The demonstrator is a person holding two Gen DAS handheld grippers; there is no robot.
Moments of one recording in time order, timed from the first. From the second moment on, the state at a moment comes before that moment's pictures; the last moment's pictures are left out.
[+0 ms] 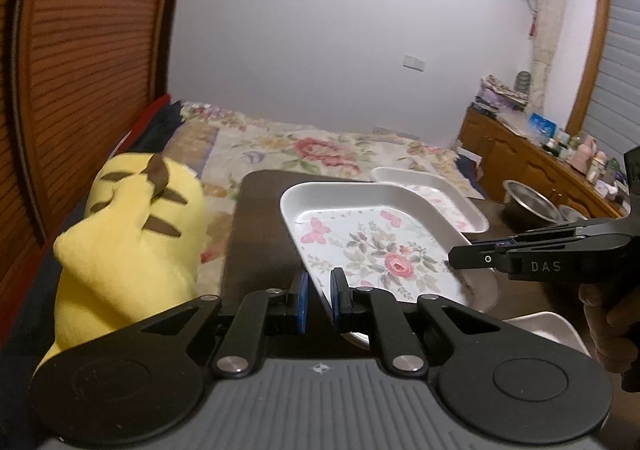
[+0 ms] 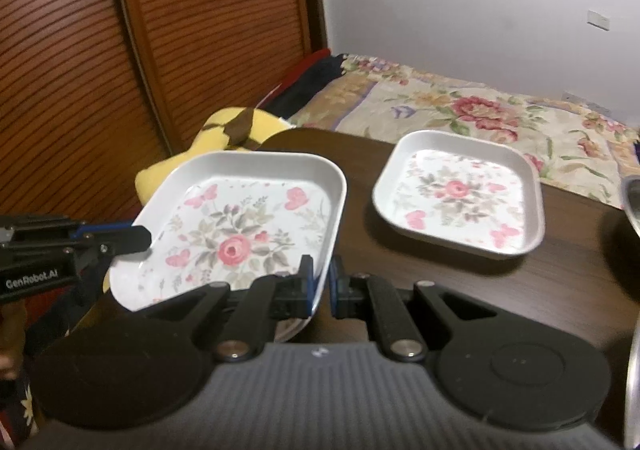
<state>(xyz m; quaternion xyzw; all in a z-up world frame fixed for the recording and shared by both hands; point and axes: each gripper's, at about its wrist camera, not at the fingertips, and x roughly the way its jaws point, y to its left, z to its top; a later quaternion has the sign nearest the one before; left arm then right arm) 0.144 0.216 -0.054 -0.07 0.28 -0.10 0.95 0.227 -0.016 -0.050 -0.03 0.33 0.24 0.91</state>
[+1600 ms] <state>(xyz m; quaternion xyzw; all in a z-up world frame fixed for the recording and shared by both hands) 0.070 0.102 -0.051 0.00 0.28 -0.19 0.94 0.114 -0.130 -0.068 0.02 0.32 0.18 0.93</state>
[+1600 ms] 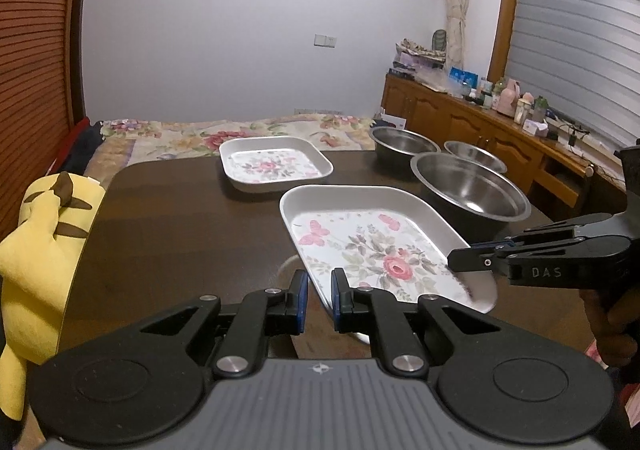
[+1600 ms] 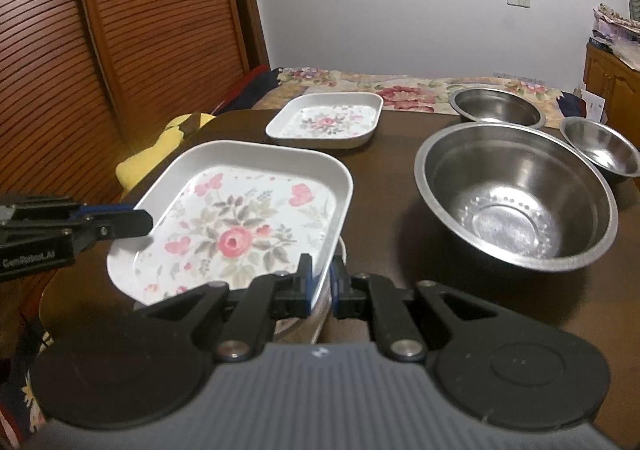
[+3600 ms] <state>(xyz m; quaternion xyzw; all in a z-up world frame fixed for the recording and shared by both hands) 0.067 0.092 -0.083 0.01 0.30 -0.16 0.94 0.085 -0.131 -0.097 0.04 0.28 0.16 0.95</state>
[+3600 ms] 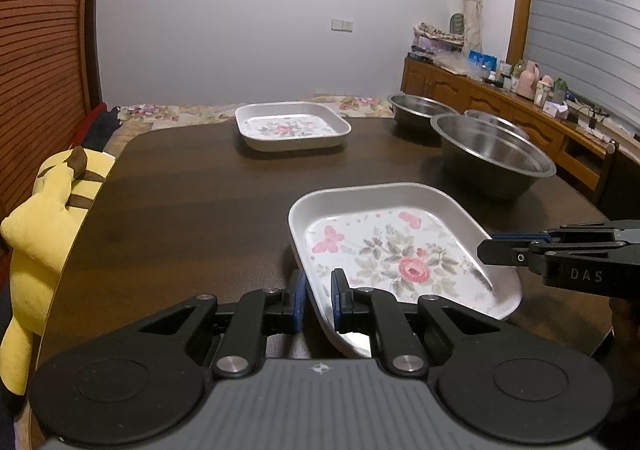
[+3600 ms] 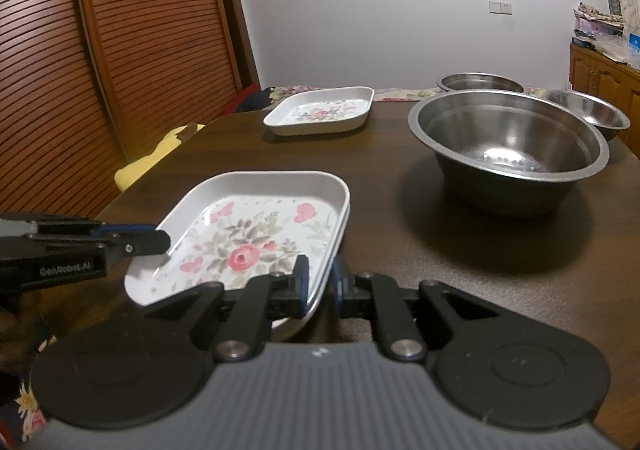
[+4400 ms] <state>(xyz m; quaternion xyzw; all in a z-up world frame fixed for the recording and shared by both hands) 0.112 0.081 -0.006 0.05 0.23 -0.17 0.96 0.111 -0.138 -0.012 -0.03 0.20 0.17 0.97</state>
